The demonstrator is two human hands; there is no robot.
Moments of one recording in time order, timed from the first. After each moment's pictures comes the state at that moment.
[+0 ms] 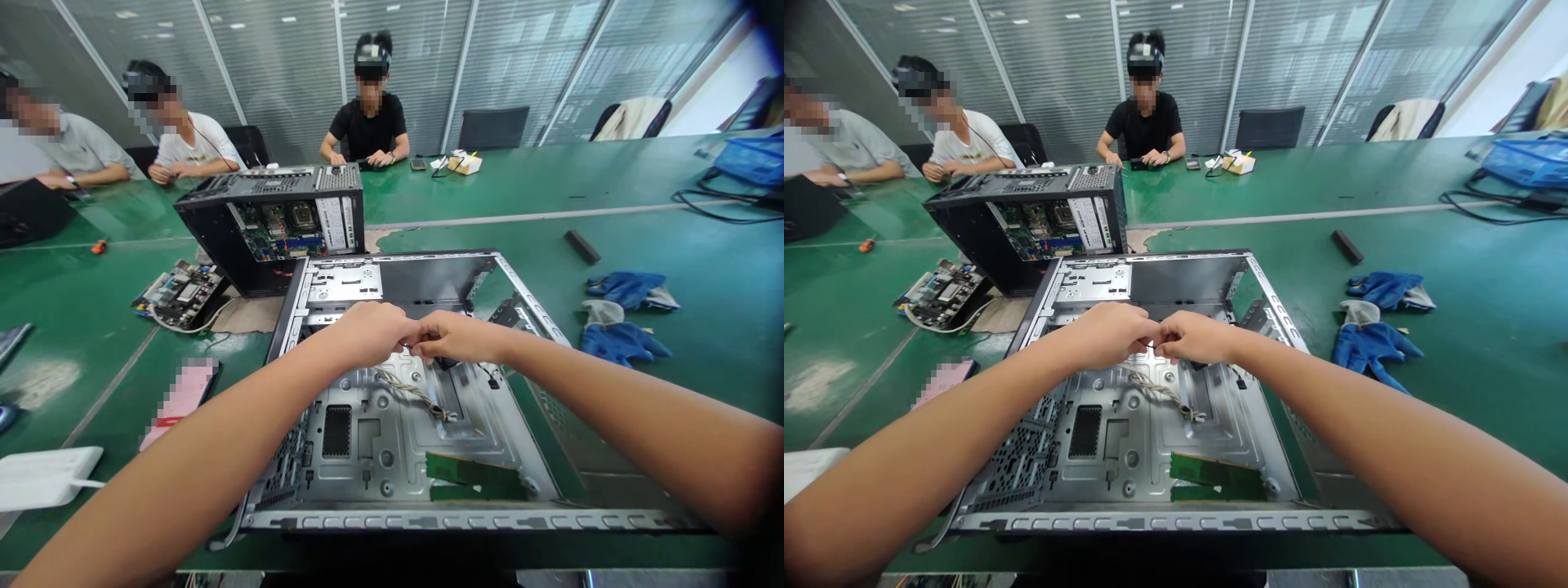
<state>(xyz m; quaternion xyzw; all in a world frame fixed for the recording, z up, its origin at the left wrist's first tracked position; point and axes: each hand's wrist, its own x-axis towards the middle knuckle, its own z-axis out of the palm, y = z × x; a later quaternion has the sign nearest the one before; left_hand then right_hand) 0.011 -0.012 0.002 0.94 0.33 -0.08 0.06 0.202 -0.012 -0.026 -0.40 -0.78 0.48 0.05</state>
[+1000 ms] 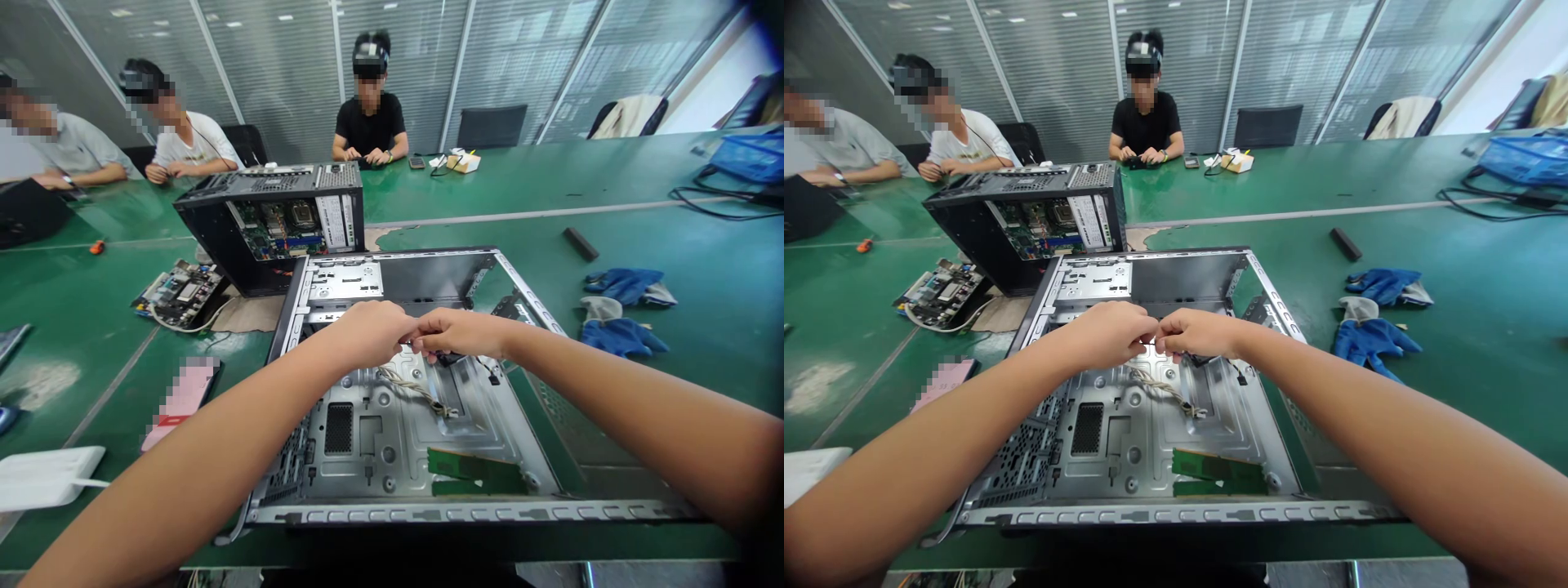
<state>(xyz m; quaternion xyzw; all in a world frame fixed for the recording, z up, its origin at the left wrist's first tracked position) 0.014 -0.021 0.012 0.93 0.35 -0.10 0.05 0.206 -0.013 -0.027 -0.39 -0.72 0.57 0.06</state>
